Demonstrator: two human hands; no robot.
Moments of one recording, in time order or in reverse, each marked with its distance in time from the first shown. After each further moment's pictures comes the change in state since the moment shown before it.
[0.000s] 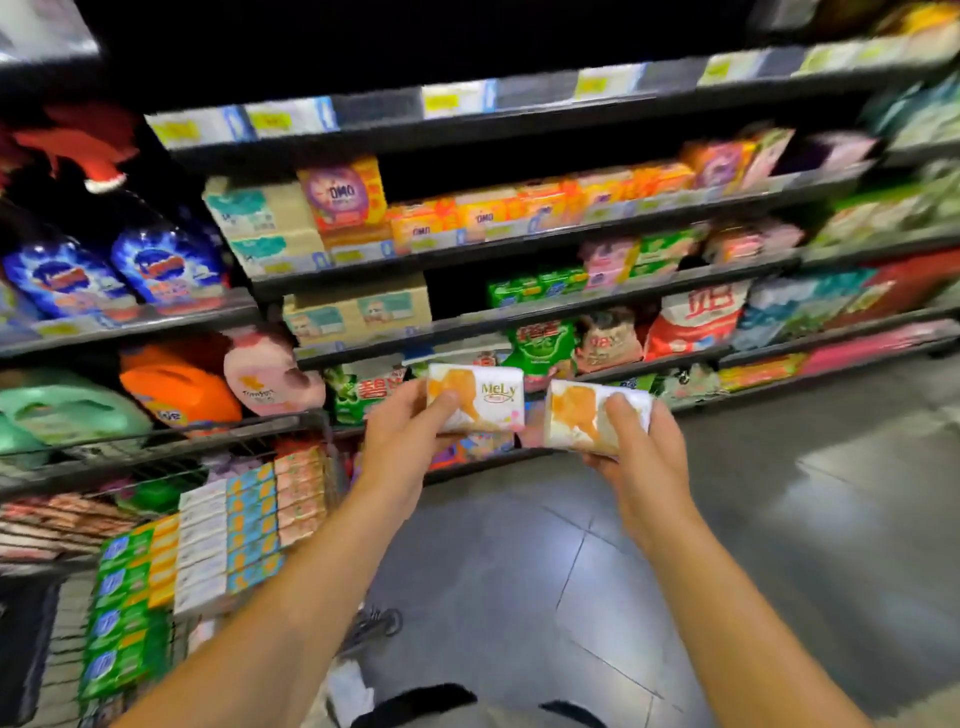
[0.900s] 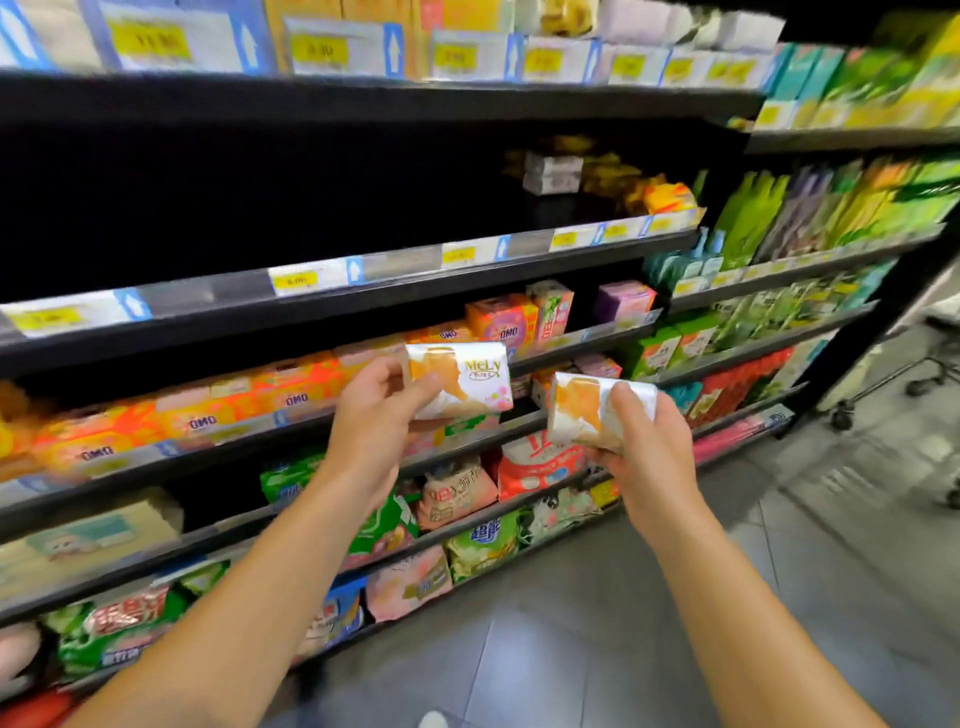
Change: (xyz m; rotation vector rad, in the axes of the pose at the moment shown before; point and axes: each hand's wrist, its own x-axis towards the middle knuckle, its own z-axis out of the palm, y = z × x) left_hand 0.194 0.113 0.336 -0.073 -0.201 0.184; right_hand 0.306 -0.190 -0.167 0.029 0.173 -0.204
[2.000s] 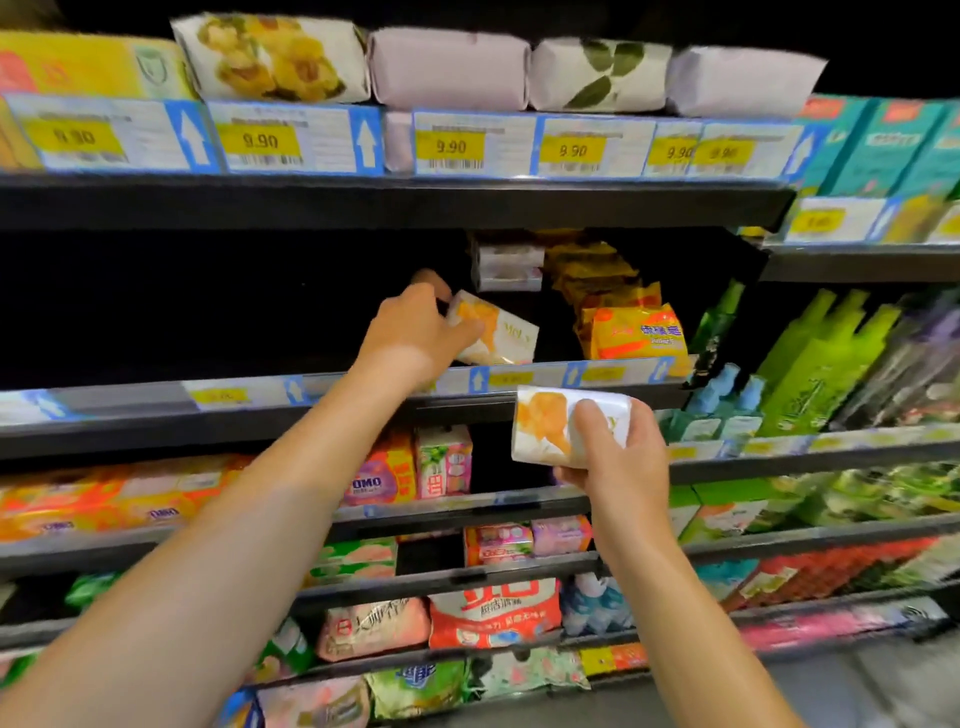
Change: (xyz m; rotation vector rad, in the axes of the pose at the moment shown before) left_hand 0.291 0.051 0.279 1.037 0.299 0.119; right_hand 0.352 -0.058 -0.045 -0.005 -0.364 -0.121
